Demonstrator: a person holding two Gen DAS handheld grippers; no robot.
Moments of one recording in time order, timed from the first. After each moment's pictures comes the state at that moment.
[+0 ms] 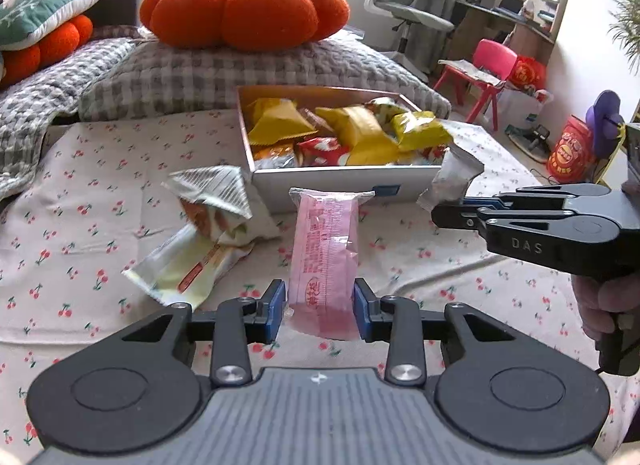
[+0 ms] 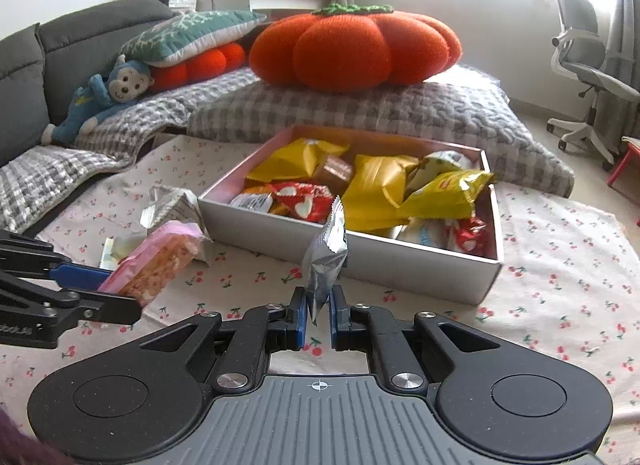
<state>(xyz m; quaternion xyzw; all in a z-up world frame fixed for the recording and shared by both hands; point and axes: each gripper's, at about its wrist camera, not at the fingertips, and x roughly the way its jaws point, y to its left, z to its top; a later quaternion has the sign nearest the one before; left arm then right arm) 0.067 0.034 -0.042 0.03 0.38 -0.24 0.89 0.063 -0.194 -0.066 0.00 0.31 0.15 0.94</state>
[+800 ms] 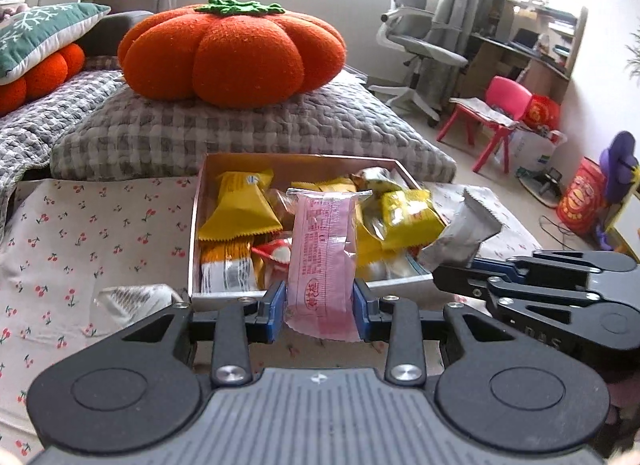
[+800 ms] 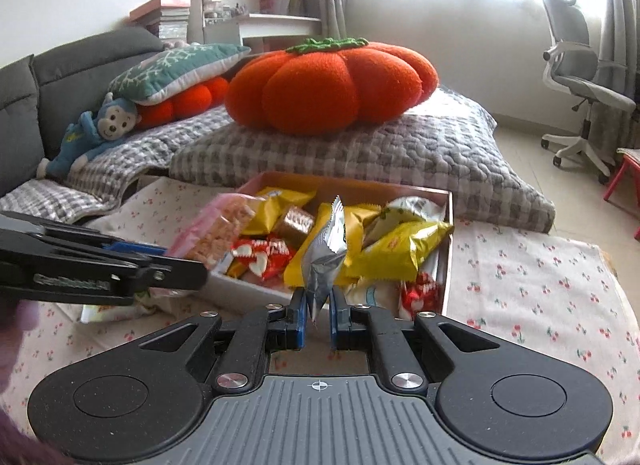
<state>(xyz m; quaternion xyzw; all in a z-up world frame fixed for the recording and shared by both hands) 0.122 -0.027 -0.024 0.00 0.35 -0.21 0.91 0.091 -0.232 -0.042 0.01 0.28 0.15 0.95</state>
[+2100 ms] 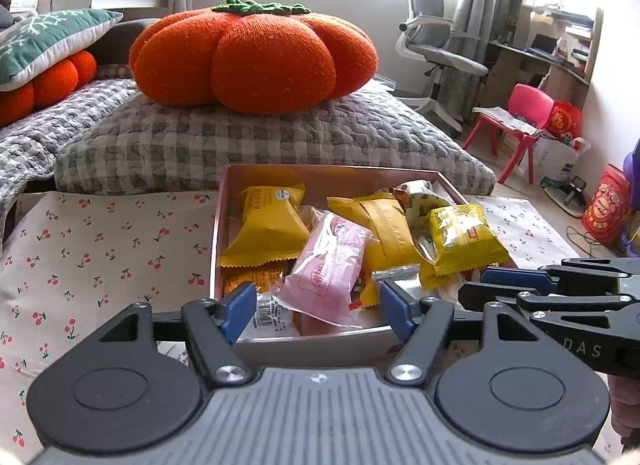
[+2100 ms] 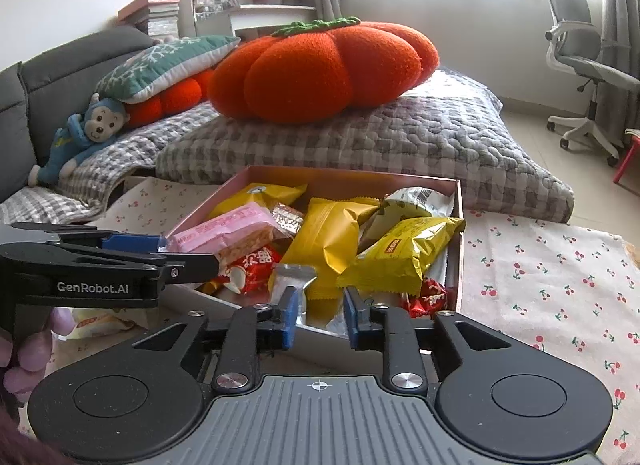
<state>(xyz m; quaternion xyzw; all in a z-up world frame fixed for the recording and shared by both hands) 0.146 -0.018 -0.037 0.01 0.33 -0.19 0.93 0.126 -0.236 -0.059 0.04 0.30 0.15 0.94</state>
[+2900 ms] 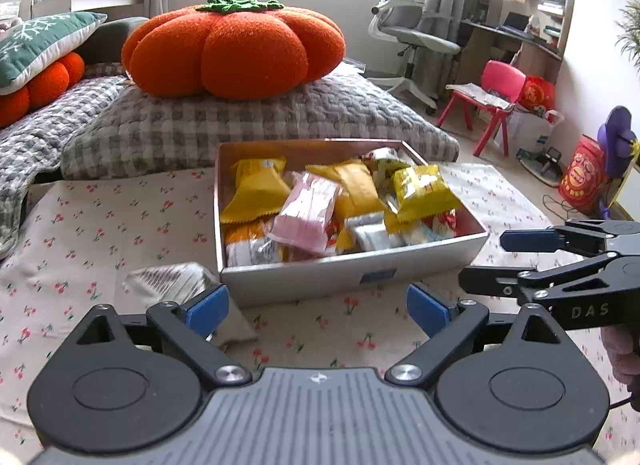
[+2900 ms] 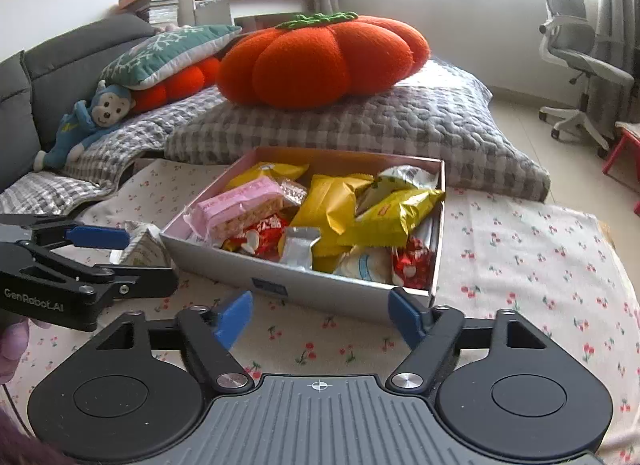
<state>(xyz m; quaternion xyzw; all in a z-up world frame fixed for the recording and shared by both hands) 0.103 -0.006 -0.028 0.03 0.35 -0.22 0.91 0.082 -0.240 -0.048 0.03 0.32 0.14 0.94</state>
